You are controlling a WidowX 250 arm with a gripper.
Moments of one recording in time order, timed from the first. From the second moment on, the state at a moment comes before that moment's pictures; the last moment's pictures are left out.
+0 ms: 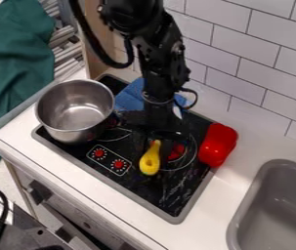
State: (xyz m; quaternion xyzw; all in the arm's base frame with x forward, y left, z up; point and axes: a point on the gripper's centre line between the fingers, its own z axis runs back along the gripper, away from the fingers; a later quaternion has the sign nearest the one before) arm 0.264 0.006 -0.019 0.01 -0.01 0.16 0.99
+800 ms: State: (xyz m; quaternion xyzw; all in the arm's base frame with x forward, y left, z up) arm 0.270 -0.001 -0.036 0.00 0.01 0.13 0.99
